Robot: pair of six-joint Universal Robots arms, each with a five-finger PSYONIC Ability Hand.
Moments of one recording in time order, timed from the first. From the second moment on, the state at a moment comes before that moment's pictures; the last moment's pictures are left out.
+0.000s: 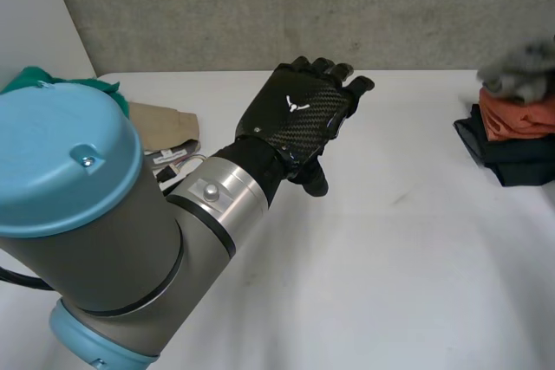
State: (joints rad) left arm 3.89 -1.85 -1.39 3.29 -1.49 3.40; right arm 1.35 -0.58 0.83 -0.74 1.10 2.98; left_hand 0.19 0.22 0.22 0.22 0.05; right_hand 1.04 1.14 1.16 1.20 0.94
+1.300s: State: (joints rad) left arm 4.18 -1.78 -1.28 3.29 -1.76 3.53; right arm 1.39 -1.52 1.69 -0.78 1.23 2.84; left_hand 0.19 0.22 0.22 0.22 0.05; right_hand 0.23 0.22 0.22 0.22 0.05
